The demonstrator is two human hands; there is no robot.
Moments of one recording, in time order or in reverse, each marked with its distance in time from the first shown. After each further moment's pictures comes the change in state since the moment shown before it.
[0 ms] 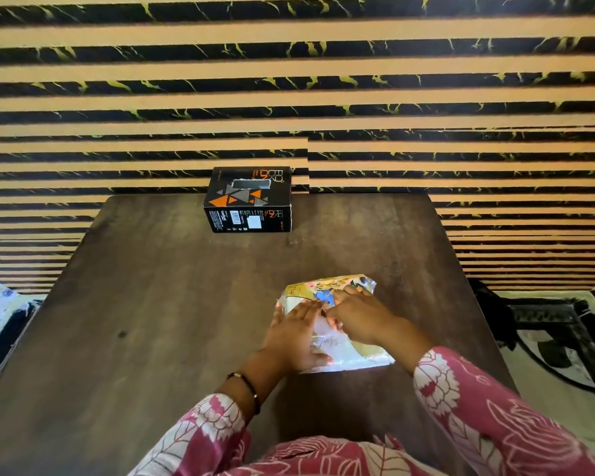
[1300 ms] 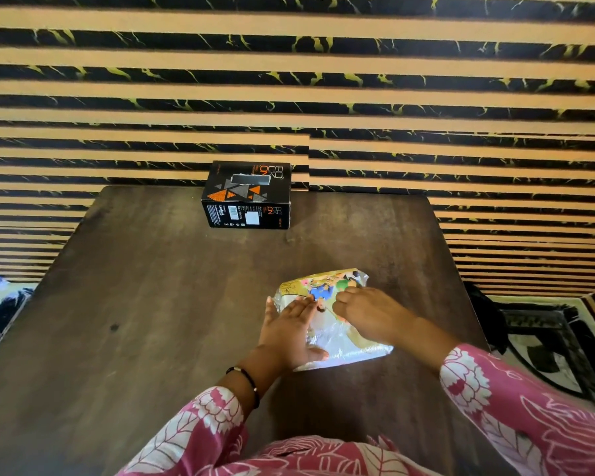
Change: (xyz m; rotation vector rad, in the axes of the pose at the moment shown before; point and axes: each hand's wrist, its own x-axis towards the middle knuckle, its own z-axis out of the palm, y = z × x) left_hand 0.005 0.003 0.000 0.040 -0.027 -0.080; right_hand -0.015 0.018 -0.009 -0.253 0.134 -0.204
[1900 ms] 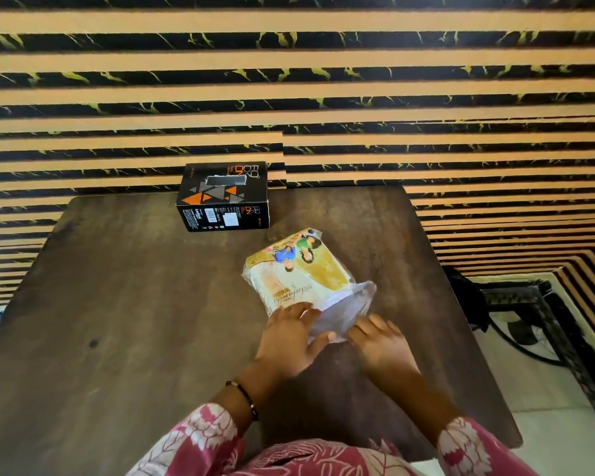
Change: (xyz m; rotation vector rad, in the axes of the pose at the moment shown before) left_hand -0.014 0.026 -0.003 -0.098 0.172 0.105; right_hand -0.061 -0.042 0.063 0.095 0.283 0.458
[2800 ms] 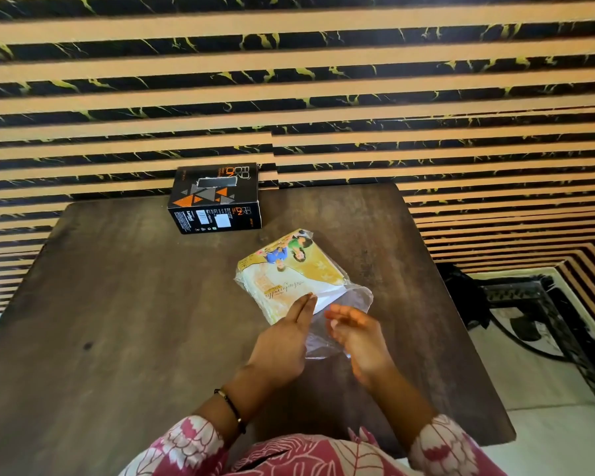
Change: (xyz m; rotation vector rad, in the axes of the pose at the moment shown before) left_hand -0.013 0.026 -0.016 -0.001 -0.109 -0.030; right_hand 0.018 -0.026 -0.013 1.584 0.063 0.803
